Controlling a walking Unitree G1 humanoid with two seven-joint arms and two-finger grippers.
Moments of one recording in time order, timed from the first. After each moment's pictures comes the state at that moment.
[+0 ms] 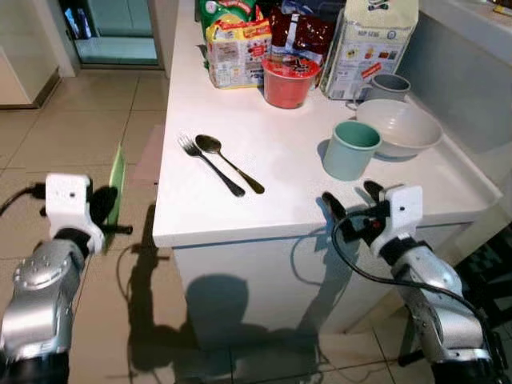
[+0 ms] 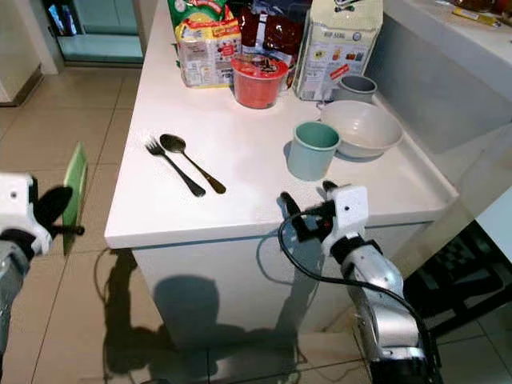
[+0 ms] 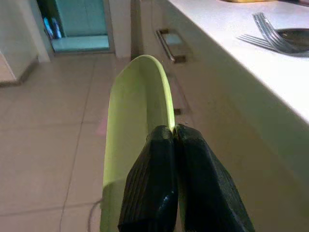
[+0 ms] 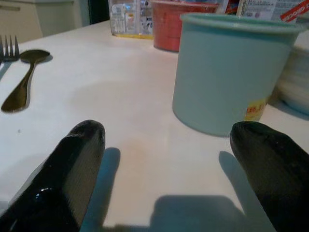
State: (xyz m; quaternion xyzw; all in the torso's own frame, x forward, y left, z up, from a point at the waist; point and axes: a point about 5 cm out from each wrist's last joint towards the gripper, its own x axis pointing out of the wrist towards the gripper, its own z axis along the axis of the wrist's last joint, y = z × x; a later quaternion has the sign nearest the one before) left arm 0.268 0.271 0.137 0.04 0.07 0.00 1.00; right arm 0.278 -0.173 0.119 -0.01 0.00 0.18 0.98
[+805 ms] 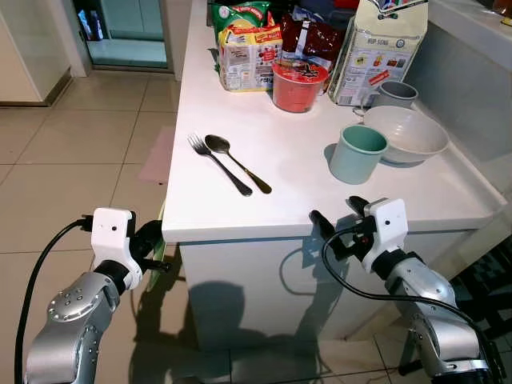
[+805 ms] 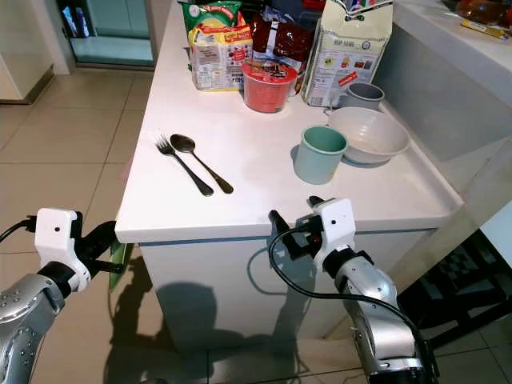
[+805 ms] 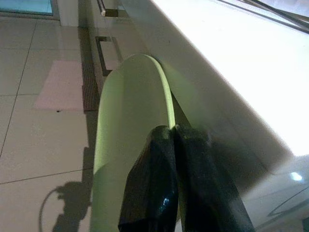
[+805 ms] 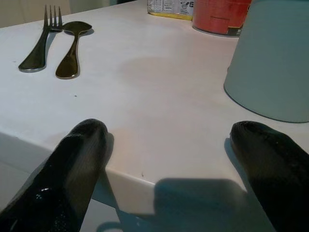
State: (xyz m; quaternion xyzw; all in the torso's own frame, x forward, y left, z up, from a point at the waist) left arm 0.243 0.218 0.107 -0.02 0.13 -0.11 0.99; right arm 0.269 -0.161 0.106 -0.02 0.03 0.22 0.97
